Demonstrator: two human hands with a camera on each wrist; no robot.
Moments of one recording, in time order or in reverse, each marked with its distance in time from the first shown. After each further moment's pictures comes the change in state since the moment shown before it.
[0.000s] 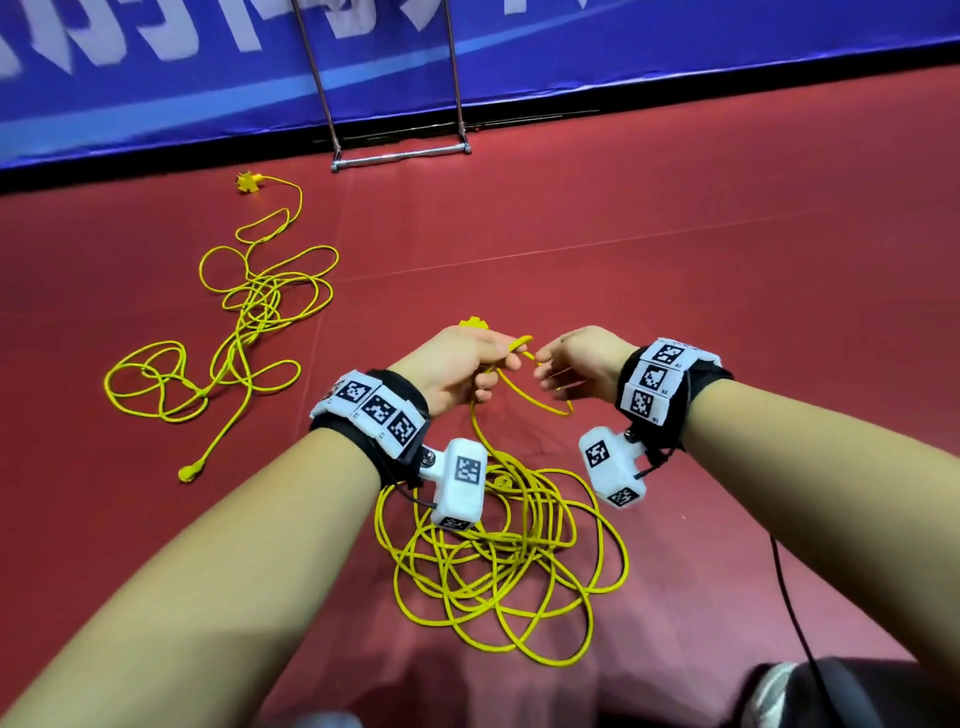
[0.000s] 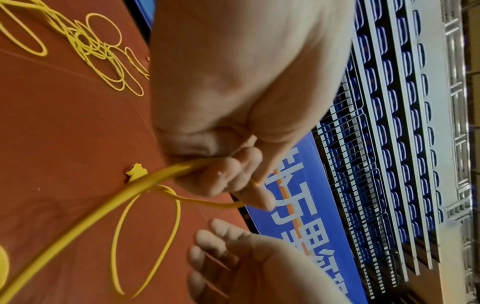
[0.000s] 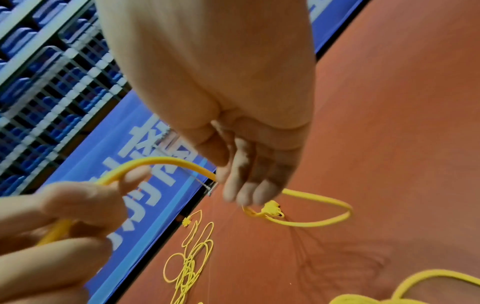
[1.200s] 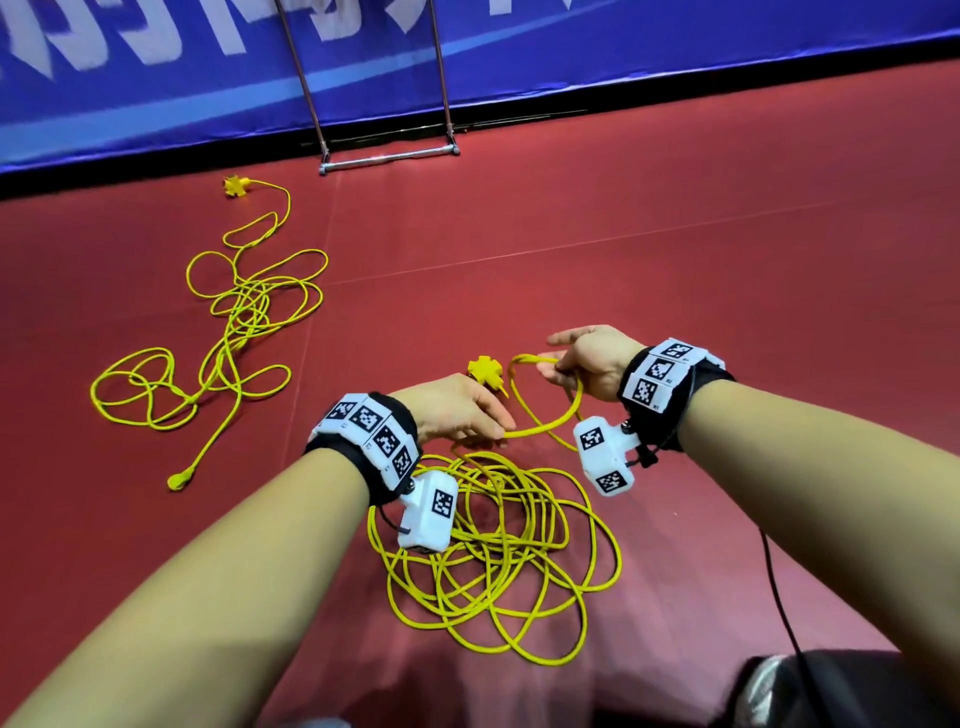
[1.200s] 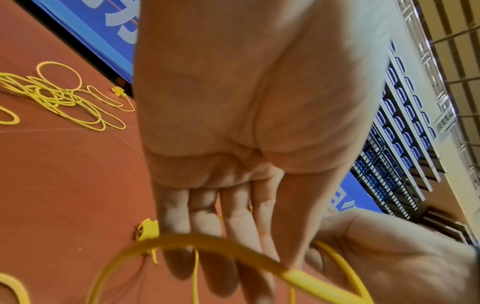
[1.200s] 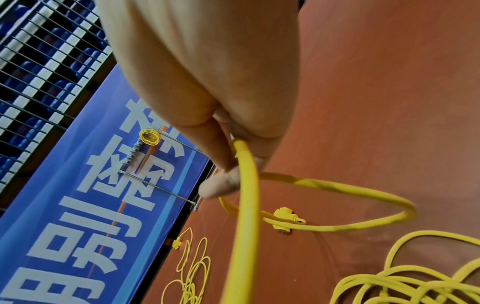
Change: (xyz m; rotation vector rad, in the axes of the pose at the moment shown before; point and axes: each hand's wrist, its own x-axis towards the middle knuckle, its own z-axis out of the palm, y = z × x) left_hand 0.000 -0.035 -0.004 0.507 -0.160 -0.128; right_hand 0.008 0.007 -0.018 0.347 0.058 0.025
